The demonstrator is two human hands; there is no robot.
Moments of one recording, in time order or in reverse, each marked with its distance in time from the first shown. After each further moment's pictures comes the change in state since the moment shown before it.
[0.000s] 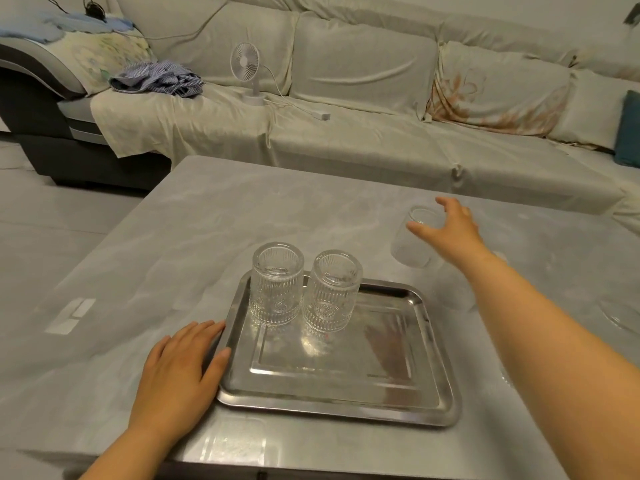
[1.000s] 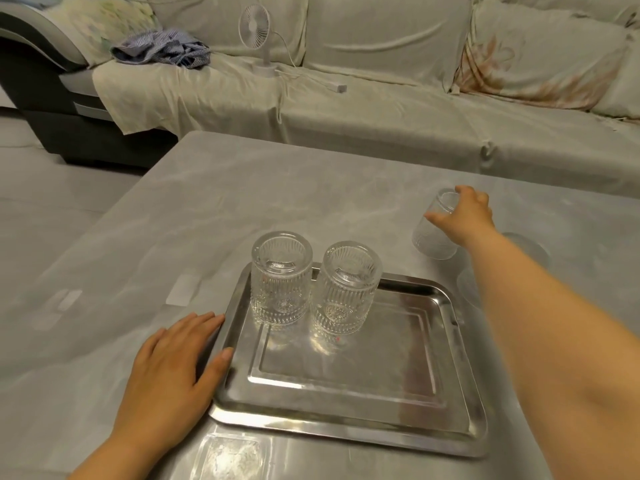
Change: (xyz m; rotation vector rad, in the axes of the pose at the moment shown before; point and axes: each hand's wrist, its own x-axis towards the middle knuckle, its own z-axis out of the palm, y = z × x) left_hand 0.011 -0.001 0.006 0.060 -0.007 -0.010; right_hand 0.064 0.028 0.044 -0.094 -0.004 0.103
